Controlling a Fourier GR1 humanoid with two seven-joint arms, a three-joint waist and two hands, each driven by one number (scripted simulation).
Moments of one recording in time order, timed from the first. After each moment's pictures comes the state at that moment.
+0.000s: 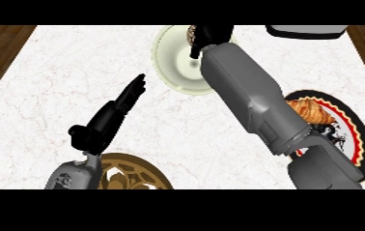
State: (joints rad) left arm -0.15 0.08 -0.16 -1.59 -0.01 -0.19 0.08; right arm -1.32 -0.03 0.42 -0.34 0.76 -0.40 0.77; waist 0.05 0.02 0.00
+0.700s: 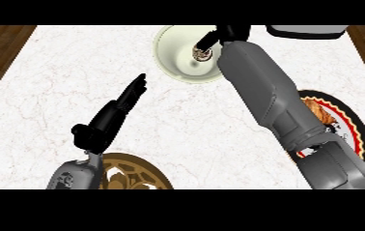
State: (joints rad) left arm -0.16 0.07 -0.15 -1.58 -0.03 -0.19 0.08; right arm -1.30 -0.08 0.19 -0.28 0.59 -0.56 0.43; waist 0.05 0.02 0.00
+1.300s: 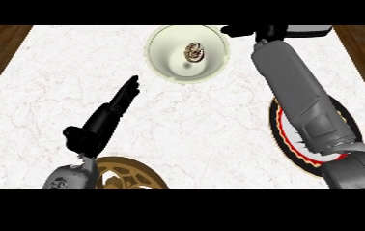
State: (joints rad) left arm -0.12 0.08 -0.13 -1.60 -0.02 -0.18 0.09; right arm -1.16 -0.19 -0.02 -0.41 0.42 -0.73 0.28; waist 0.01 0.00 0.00
